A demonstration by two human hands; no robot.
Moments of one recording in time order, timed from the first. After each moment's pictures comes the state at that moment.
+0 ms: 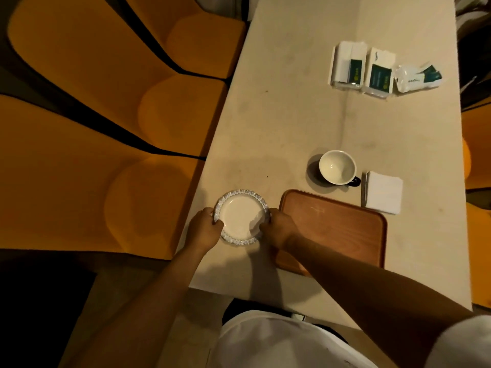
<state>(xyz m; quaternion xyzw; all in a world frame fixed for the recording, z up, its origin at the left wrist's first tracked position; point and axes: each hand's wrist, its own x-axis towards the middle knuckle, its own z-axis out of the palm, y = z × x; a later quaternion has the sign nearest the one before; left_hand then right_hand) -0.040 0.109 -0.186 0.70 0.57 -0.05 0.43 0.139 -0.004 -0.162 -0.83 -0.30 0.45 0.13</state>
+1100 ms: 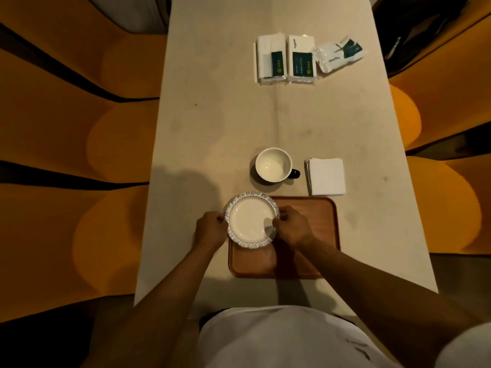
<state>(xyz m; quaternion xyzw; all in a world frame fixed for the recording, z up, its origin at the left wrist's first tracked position) 0.105 0.053 -0.159 0.71 0.54 -0.08 0.45 0.255 -0.108 -0.169 -0.86 -0.13 0.39 0.31</state>
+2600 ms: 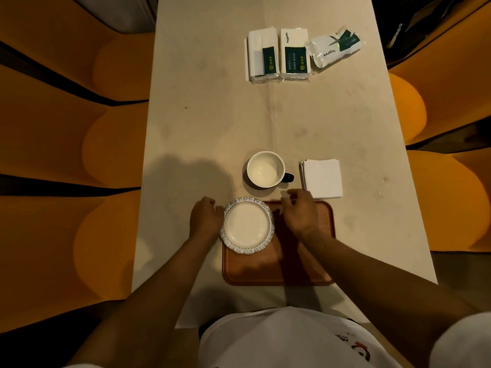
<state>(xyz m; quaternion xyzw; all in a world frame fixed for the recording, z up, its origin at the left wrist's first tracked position) 0.152 0.073 -0.162 0.72 0.56 -0.07 0.41 0.305 -0.100 -0.168 -0.90 -0.12 0.26 0.34</state>
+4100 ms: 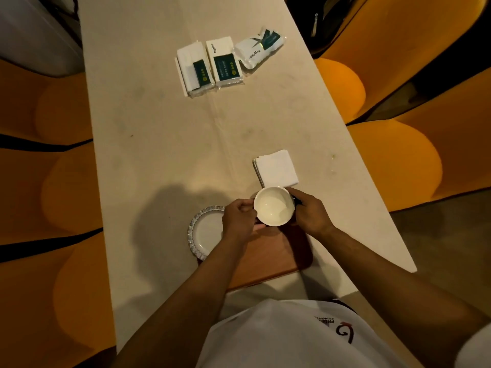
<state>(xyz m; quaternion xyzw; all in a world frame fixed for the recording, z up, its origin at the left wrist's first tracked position) 0.245 -0.053 -0.140 0.56 0.50 -0.05 0.66 0.333 -0.211 -0.135 -0.85 -0.08 0.29 0.42</state>
